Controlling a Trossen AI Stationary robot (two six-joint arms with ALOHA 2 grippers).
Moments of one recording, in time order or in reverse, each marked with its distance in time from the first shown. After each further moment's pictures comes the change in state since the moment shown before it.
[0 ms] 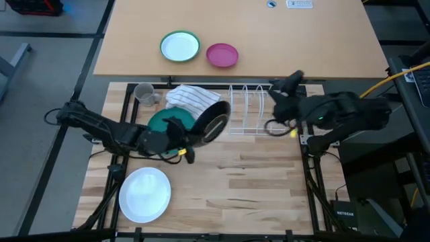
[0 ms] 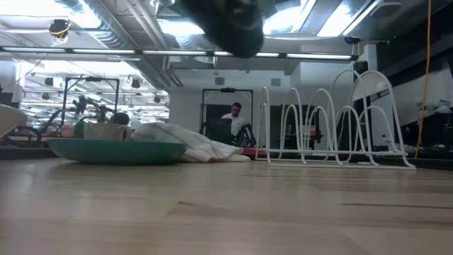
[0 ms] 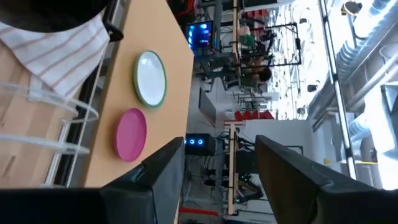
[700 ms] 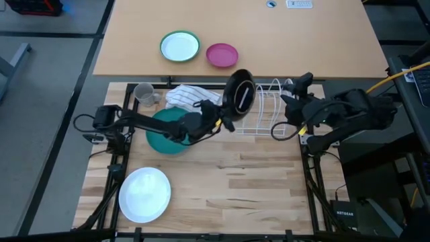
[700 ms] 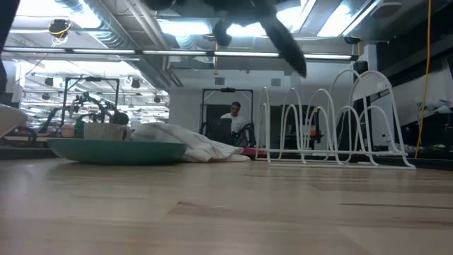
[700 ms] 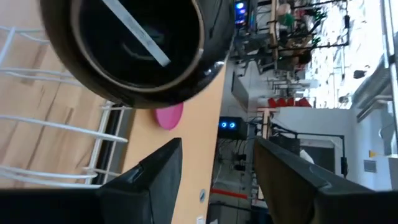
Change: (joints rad) left arm 0.319 0.468 0.000 0.971 0.055 0.098; right arm 0.000 -0.096 -0.040 -0.361 -0.058 0.282
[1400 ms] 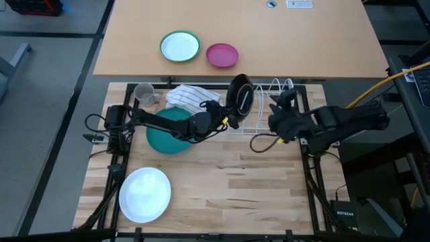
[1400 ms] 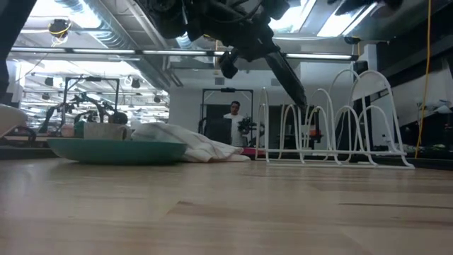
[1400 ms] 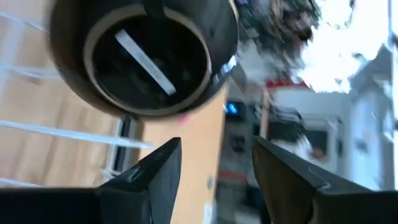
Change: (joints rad) left arm 0.071 0.116 0.002 0.003 0.011 -0.109; right arm -0.009 0.000 -0.348 0.218 0.109 0.120
